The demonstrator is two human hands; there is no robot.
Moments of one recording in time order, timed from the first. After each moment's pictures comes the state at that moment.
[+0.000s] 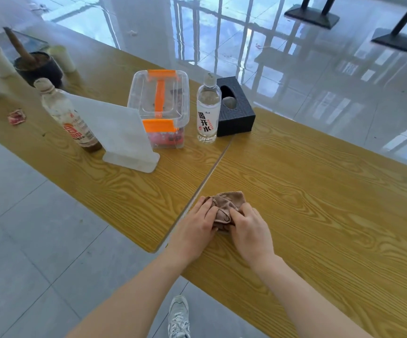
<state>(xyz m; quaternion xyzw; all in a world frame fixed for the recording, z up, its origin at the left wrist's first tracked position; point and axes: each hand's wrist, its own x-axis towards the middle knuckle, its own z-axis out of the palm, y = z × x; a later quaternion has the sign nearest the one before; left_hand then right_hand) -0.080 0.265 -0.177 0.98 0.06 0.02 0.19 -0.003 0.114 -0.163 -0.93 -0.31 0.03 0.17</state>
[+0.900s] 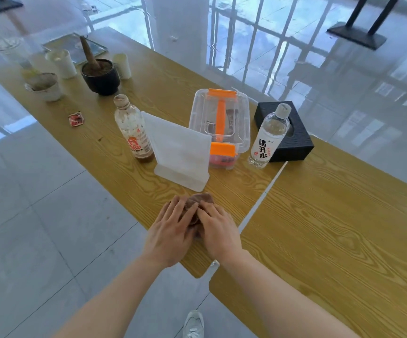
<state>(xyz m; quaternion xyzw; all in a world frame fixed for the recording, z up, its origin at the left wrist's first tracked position) -0.149 0.422 -0.170 0.97 0.18 0.04 0.15 -0.035 0.301 -0.155 -0.86 -0.46 0.12 0.17</state>
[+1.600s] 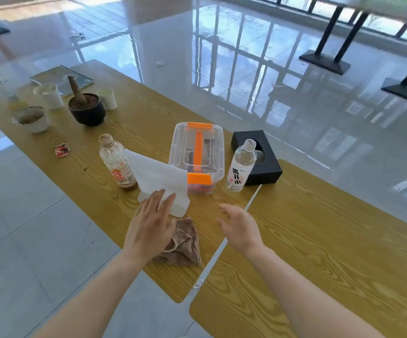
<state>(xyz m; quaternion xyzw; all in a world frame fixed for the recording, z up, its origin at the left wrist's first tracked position) -0.102 0.445 -0.073 0.96 0.21 0.11 0.13 0.054 0.258 -0.074 -0.89 -0.31 0.18 0.28</state>
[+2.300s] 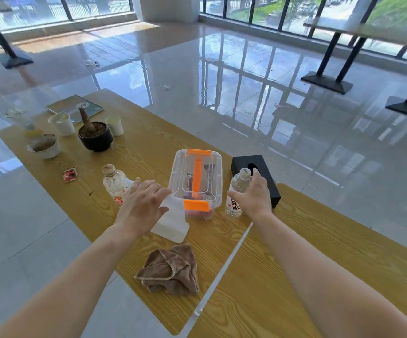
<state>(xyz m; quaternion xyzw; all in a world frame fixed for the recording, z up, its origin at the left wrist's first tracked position) -0.044 0.509 0.000 0.98 0.17 0.09 0.01 0.161 0.304 -0.009 -0.91 -0.17 0.10 0.36</state>
